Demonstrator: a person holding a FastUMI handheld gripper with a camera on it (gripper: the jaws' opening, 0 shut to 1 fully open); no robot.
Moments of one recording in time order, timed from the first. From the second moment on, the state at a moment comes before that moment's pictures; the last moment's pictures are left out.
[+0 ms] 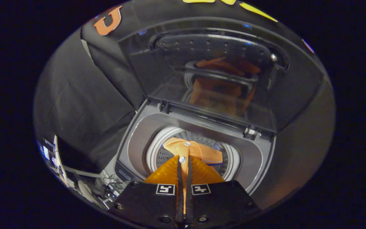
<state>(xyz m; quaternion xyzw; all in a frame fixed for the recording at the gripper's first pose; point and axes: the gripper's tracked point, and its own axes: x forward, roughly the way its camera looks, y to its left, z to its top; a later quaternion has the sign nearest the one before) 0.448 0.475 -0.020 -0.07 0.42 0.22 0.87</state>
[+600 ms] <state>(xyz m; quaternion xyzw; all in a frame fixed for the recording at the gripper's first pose) 0.448 0.473 -0.018 -0.07 0.42 0.19 0.88</state>
